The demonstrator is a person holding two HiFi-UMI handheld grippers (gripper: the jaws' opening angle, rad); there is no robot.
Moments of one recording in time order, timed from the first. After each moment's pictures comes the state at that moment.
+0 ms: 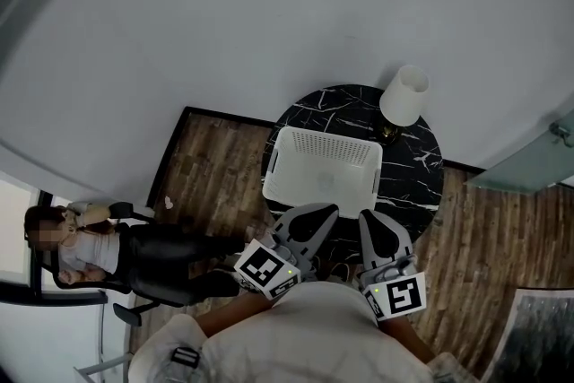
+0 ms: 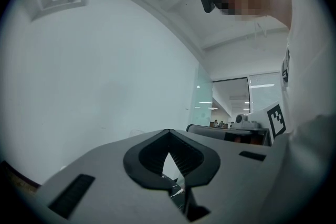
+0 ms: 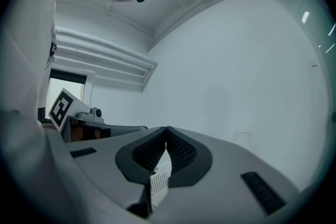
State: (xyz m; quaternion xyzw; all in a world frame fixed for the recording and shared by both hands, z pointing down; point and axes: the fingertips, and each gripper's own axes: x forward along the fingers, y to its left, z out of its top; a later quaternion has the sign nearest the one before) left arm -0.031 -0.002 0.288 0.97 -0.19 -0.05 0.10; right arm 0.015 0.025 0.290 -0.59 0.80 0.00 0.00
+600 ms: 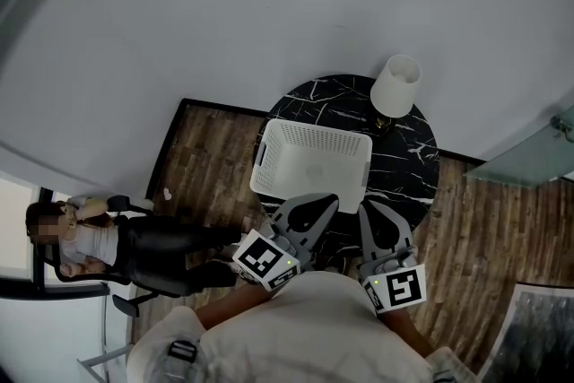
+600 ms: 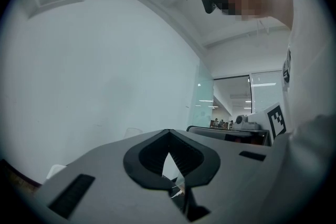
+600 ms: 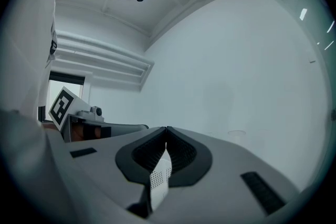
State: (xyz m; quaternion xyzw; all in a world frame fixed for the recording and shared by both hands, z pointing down) left arm 0.017 -0.007 0.291 0.97 -0.19 -0.04 0.11; right arm 0.062 0.020 0.296 -0.59 0.80 -0.02 0.00
